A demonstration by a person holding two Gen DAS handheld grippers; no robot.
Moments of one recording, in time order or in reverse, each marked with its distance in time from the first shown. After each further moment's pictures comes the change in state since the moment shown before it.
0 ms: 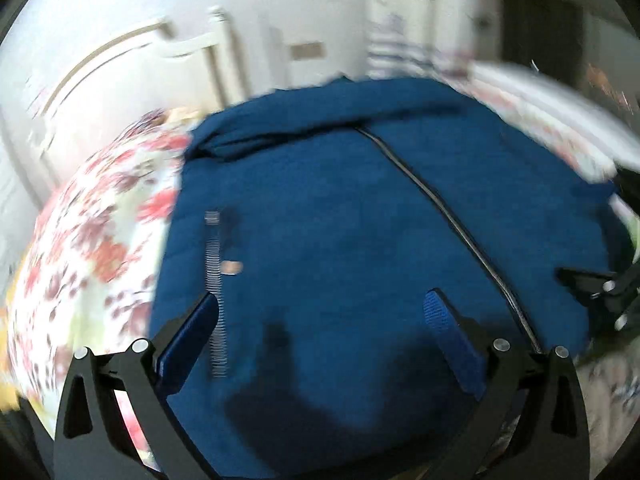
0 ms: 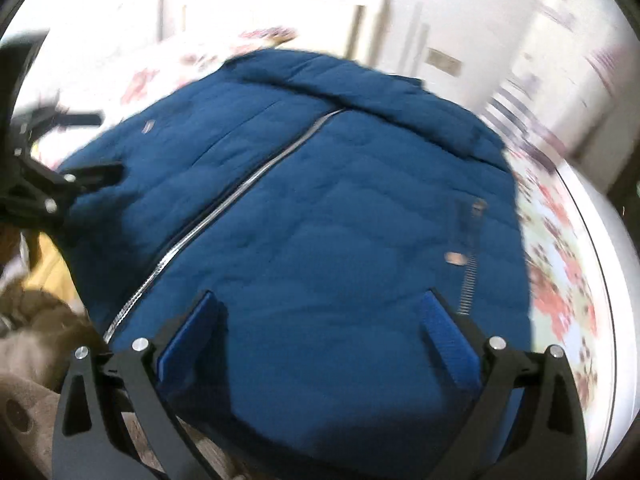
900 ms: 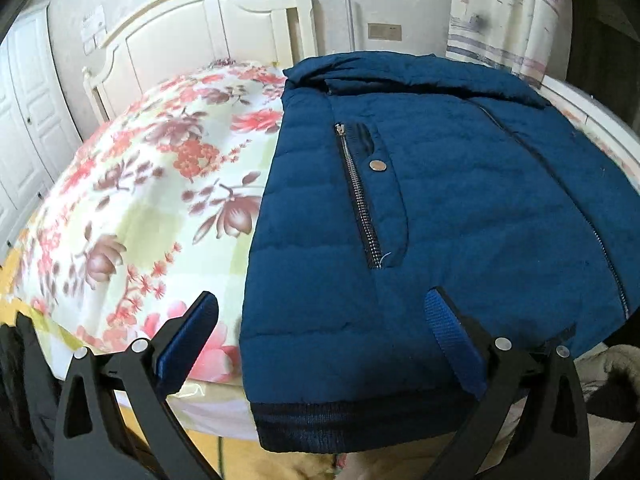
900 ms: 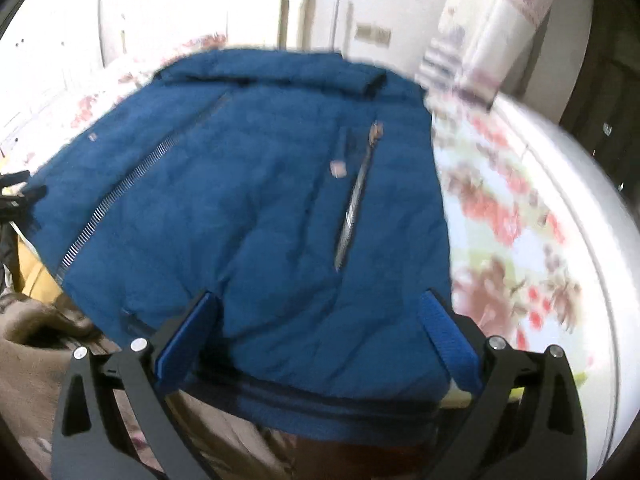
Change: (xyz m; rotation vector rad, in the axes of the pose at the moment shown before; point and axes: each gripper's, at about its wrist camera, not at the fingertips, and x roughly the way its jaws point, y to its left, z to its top) left arm -0.010 0.097 -0.075 -0.267 0.040 0.104; right arm -0.026 -0.072 -0.068 0.251 0.014 -0.081
